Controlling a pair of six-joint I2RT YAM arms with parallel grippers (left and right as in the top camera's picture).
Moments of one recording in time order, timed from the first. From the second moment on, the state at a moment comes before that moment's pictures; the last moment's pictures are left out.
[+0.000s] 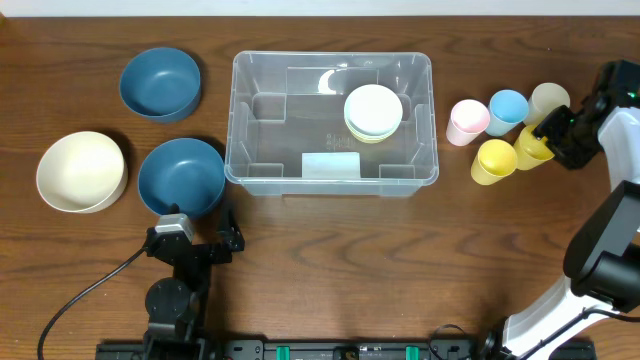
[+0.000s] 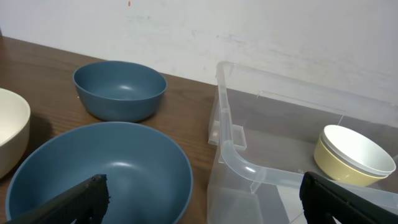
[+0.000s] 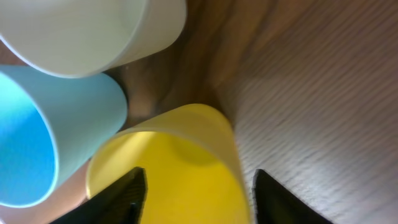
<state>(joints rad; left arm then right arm) -0.11 0.01 0.03 -0.12 -0.09 -0.27 -0.38 1.94 1.48 -0.85 -0.10 0.45</state>
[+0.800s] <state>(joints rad) -0.11 0.01 0.03 -0.12 -0.09 -0.27 -0.37 1.84 1.47 -1.07 -0.08 0.45</state>
